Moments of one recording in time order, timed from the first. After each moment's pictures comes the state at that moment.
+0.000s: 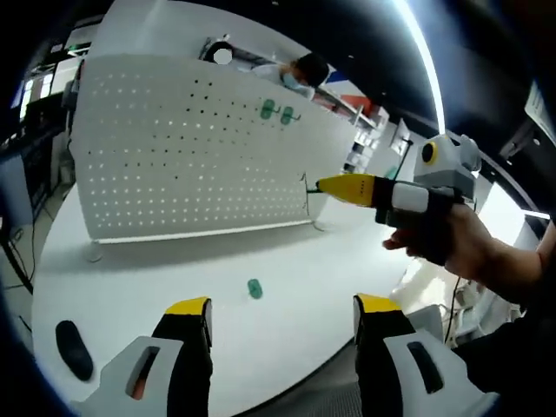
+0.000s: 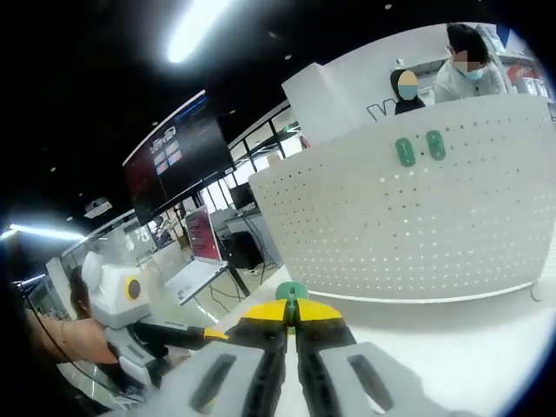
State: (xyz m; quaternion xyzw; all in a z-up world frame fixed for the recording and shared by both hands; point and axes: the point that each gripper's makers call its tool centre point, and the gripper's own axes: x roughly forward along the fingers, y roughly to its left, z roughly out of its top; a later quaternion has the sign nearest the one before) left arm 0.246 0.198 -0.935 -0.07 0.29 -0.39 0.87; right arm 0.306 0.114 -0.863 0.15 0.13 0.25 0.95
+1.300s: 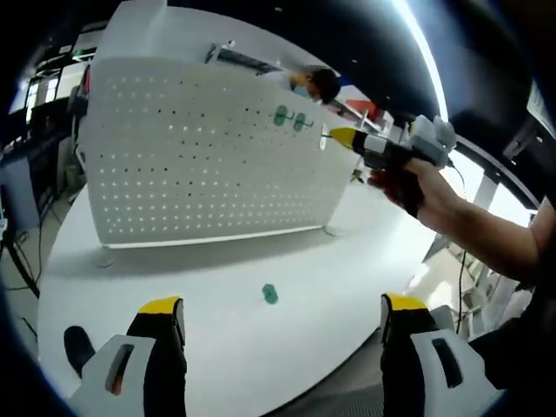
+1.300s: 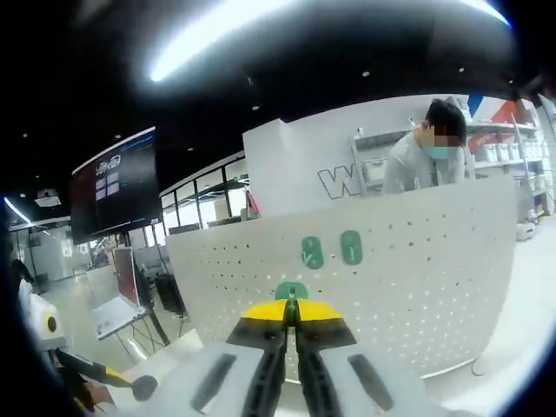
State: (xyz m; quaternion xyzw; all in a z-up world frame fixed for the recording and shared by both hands) left arm 0.262 0.213 -0.936 -0.06 0.28 -0.37 0.88; right arm 0.394 0.016 -0.813 0.10 0.01 0.11 0.99
